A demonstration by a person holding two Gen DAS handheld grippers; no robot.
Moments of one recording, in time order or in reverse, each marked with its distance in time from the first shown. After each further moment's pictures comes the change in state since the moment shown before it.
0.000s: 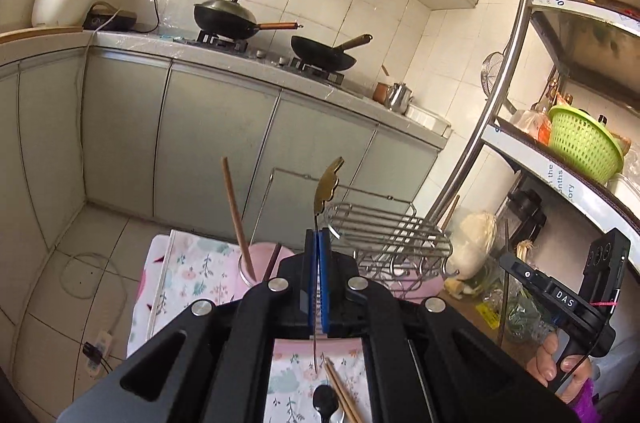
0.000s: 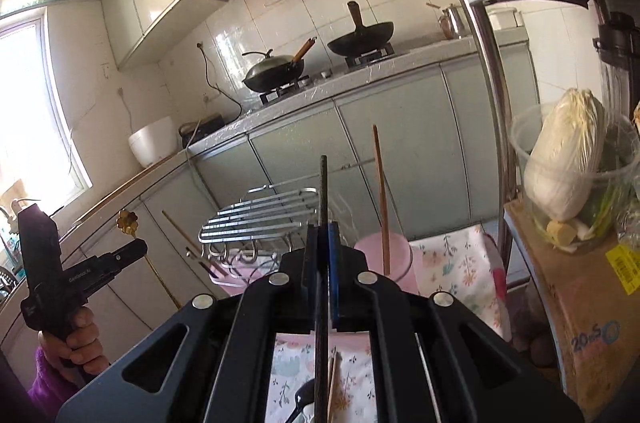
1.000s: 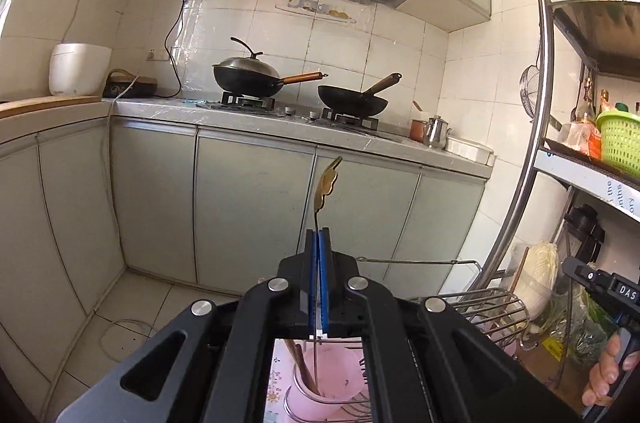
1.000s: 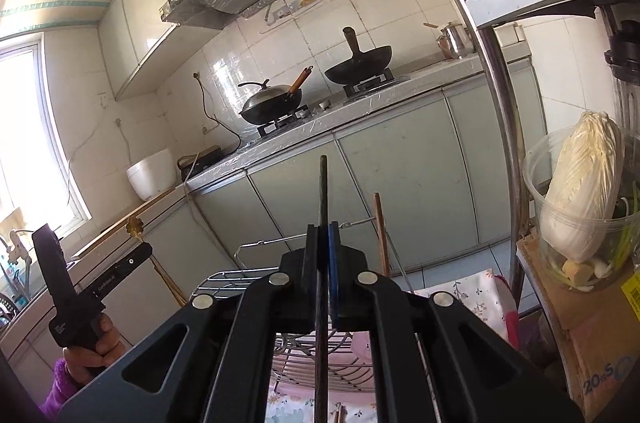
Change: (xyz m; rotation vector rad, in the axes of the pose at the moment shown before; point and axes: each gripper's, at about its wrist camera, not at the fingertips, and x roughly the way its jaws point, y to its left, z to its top) left arm 0.041 0.009 0.041 0.117 -0.170 0.161; right arm 0.033 -0.012 0.030 0.044 -0.081 0.014
